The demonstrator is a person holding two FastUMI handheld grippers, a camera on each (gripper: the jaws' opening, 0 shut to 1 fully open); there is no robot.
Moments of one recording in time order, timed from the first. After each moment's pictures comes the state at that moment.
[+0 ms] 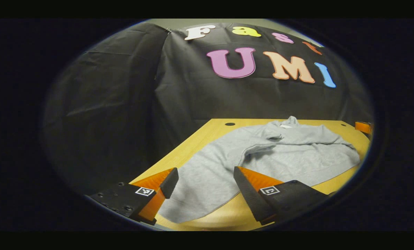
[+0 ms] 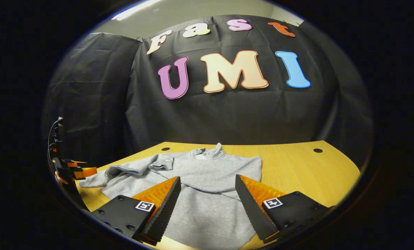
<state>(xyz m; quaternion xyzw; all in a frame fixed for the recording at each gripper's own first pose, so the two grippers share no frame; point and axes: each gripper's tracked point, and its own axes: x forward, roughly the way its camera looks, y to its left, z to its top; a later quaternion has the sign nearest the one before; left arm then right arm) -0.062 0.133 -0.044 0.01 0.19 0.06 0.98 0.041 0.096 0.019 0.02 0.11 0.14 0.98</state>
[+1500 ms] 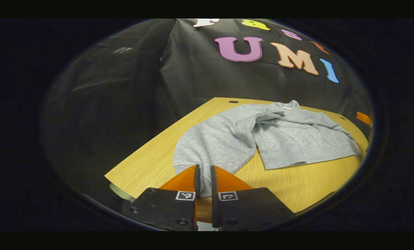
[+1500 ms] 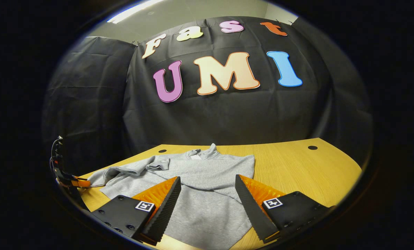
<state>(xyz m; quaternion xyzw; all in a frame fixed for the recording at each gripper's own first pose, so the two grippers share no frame) -0.111 0.140 -0.096 -0.02 0.26 0.07 0.96 0.037 0.075 0.010 0.04 0.10 0.14 0.98</state>
